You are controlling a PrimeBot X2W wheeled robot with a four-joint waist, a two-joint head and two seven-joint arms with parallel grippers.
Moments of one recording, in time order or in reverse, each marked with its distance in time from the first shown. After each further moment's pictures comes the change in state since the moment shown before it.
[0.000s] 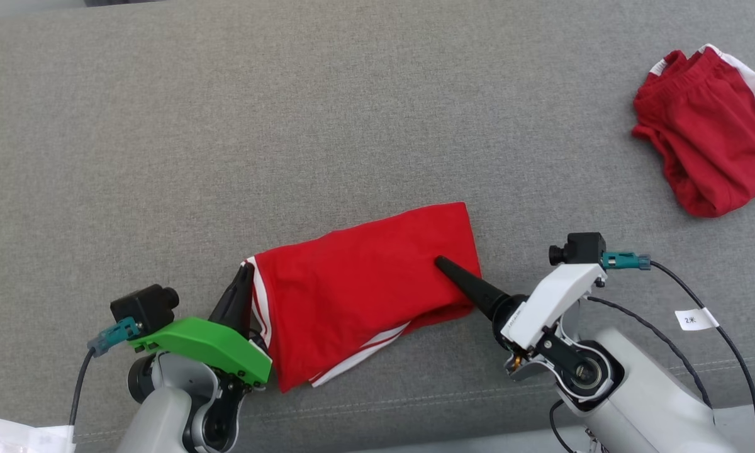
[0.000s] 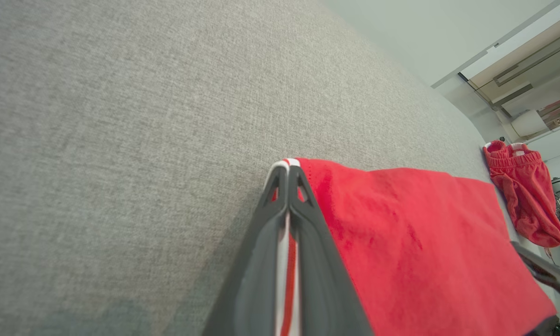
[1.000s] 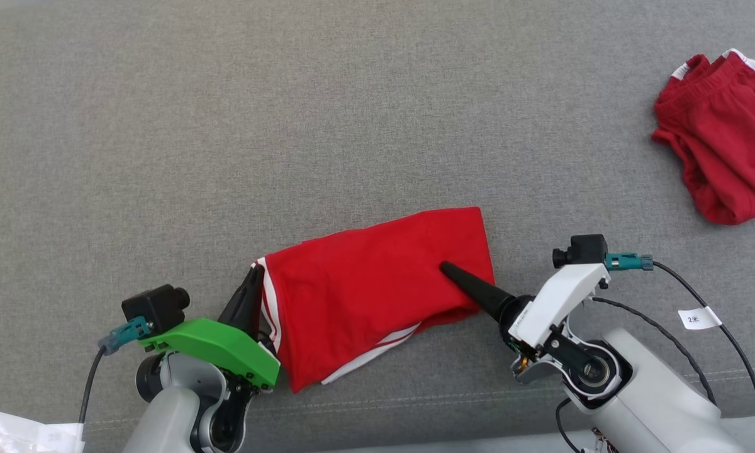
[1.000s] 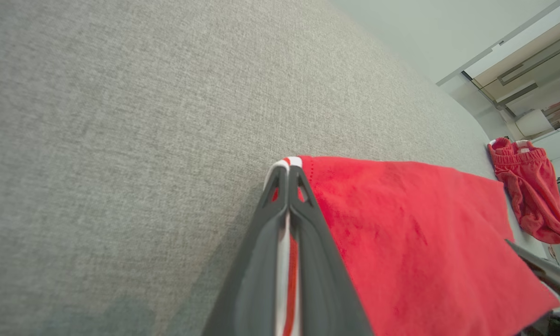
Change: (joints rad) left arm -0.007 -0.002 -0.030 0.013 0.000 -0.007 -0.005; right arm -0.002 -0.015 0.005 0.009 0.066 0.000 0.051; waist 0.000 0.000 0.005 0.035
